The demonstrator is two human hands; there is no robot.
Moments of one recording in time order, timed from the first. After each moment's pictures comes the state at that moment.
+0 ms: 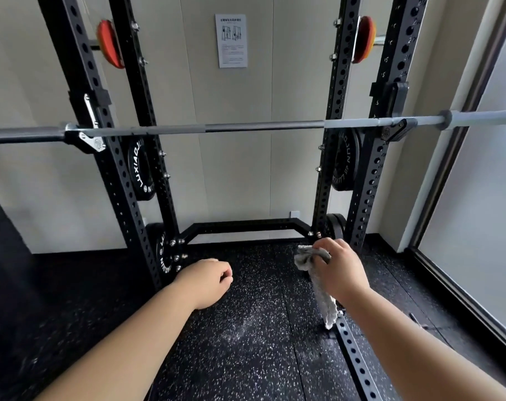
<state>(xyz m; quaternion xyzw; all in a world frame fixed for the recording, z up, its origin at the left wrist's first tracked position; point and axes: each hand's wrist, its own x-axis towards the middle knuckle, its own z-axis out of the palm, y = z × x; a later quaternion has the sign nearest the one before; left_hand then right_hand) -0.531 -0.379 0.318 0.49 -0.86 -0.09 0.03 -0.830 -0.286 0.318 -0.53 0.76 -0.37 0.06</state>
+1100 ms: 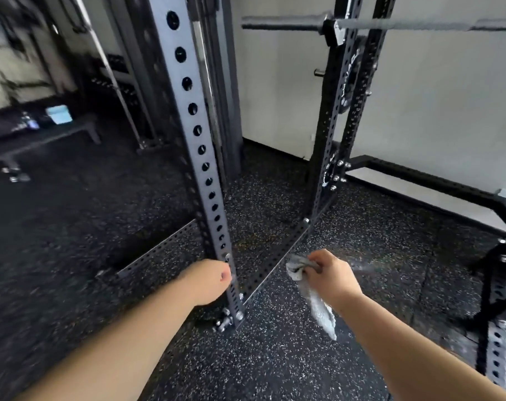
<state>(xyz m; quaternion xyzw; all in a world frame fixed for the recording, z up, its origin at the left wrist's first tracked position) -0.241 0.014 0.197 0.79 -0.57 -0.22 -0.02 -0.520 -0.107 0.179 -0.74 0.56 -0.16 0.34</state>
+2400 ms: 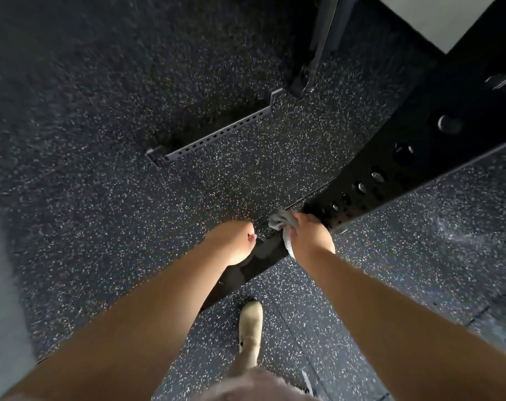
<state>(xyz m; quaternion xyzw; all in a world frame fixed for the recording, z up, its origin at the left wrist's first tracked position) 0.041 -0.004 -0.019 0.83 -0.43 -0.35 -0.03 -0.103 -0.138 -0.026 -0.84 0.44 0.17 0.28</state>
